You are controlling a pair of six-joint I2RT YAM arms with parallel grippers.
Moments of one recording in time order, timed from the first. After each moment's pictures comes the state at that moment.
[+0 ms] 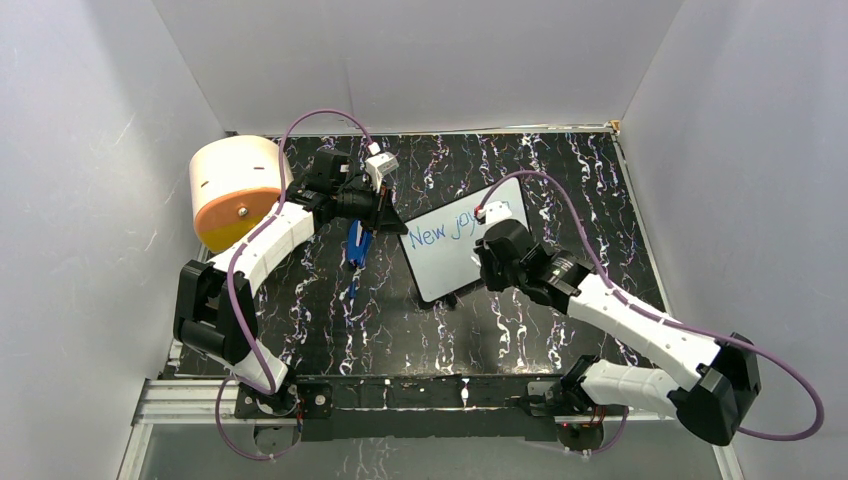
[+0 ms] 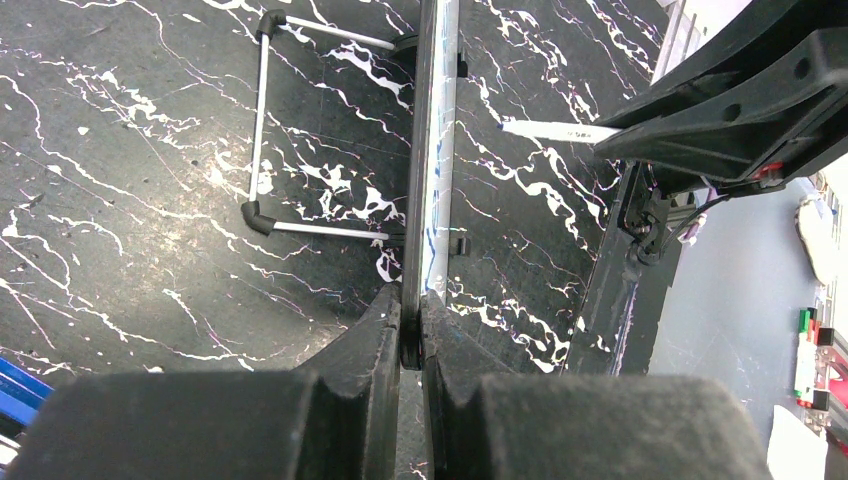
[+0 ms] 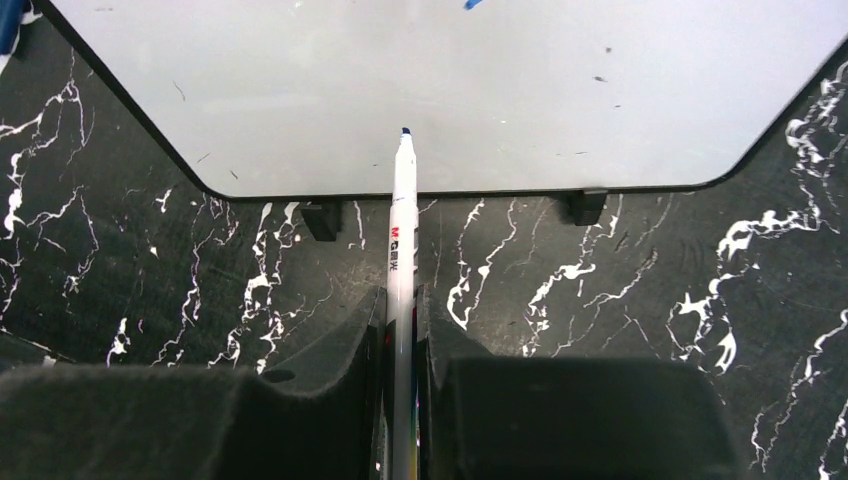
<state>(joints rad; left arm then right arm) -0.36 1.58 1.21 -0.40 0.84 0.05 0.84 1.07 0.89 -0.62 0.24 0.31</state>
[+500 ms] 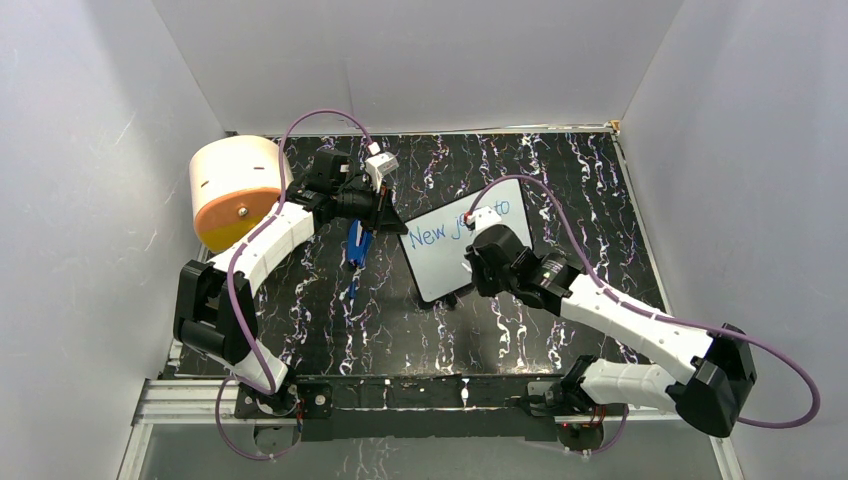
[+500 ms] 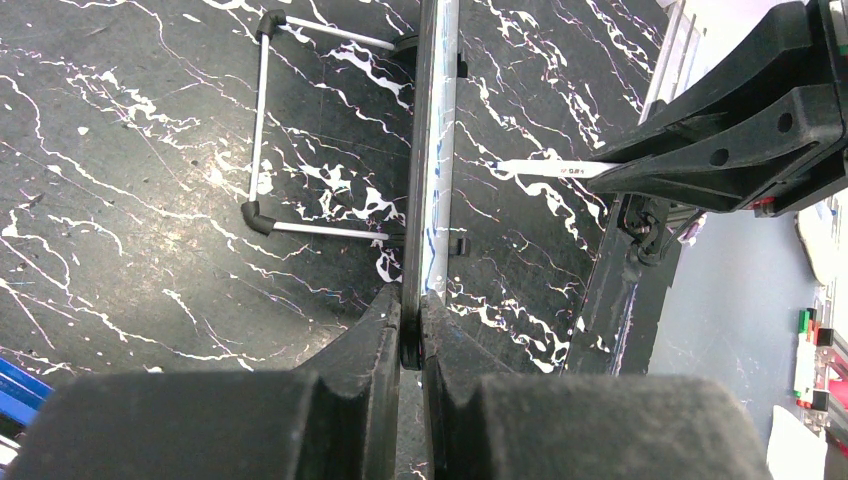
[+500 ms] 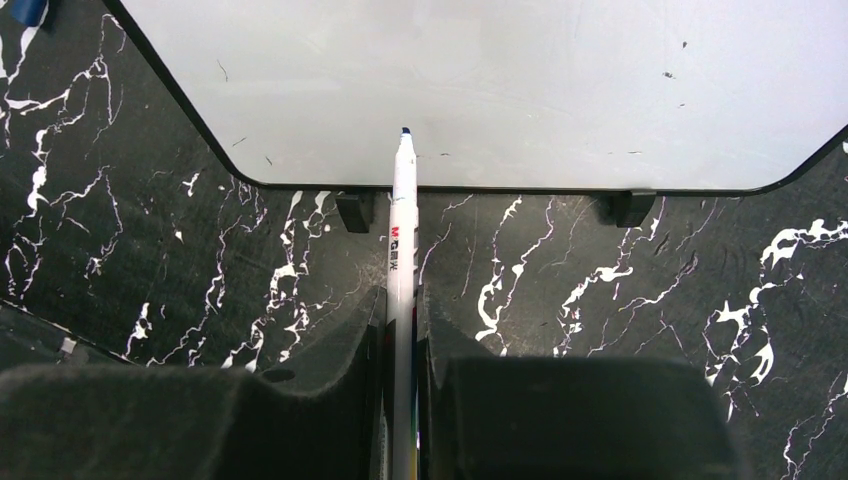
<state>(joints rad) -0.36 1.58 1.21 -0.40 0.84 0.05 0.90 1.12 0.89 -0.61 0.23 0.33</state>
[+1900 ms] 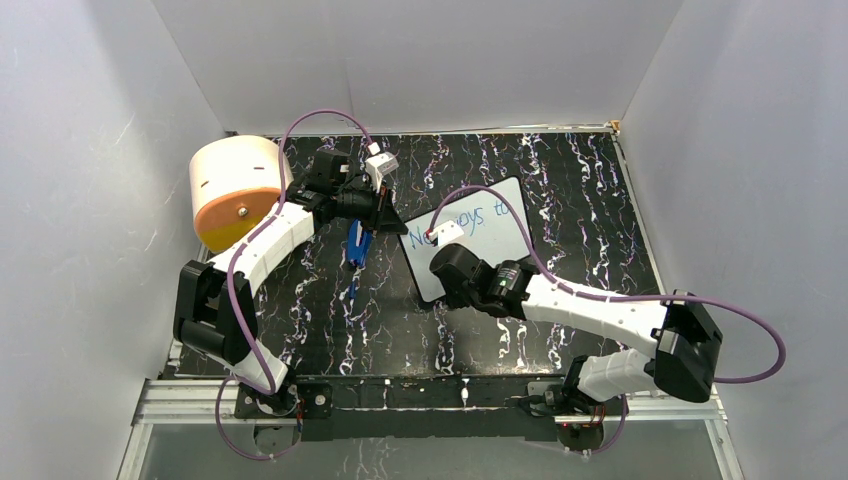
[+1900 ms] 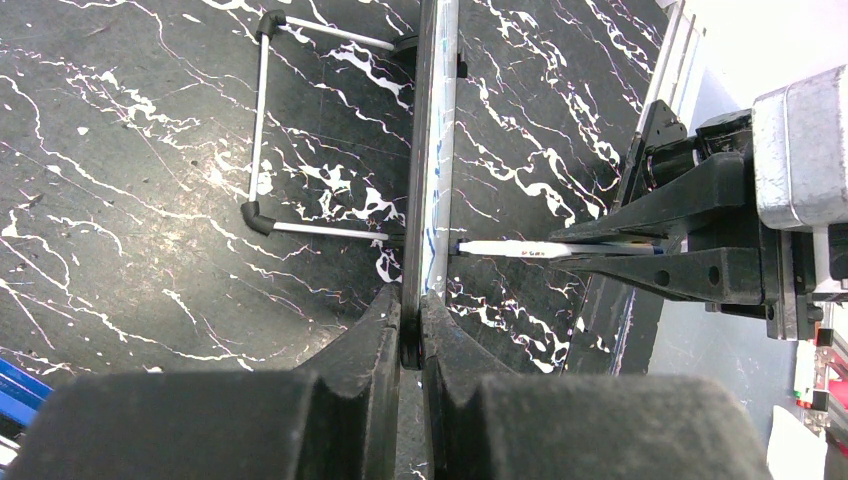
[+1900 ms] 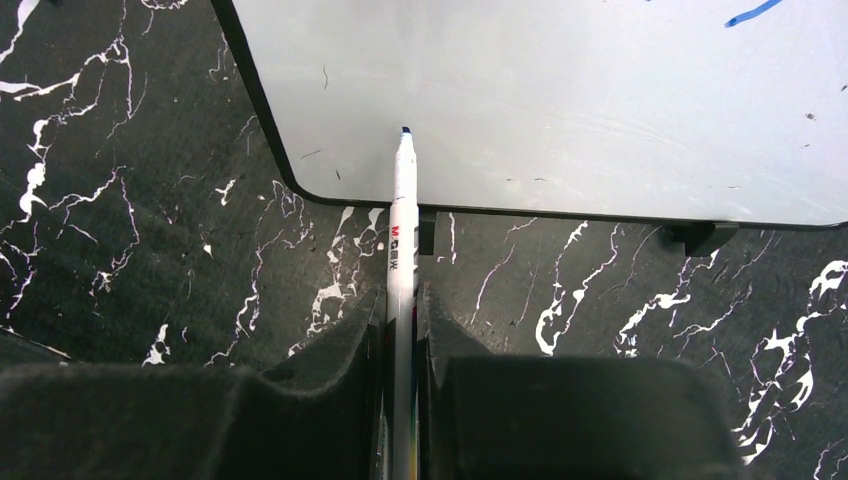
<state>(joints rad) -0.36 1.57 1.21 -0.40 0.84 0.05 1.11 1.31 0.96 -0.57 0.40 0.42</state>
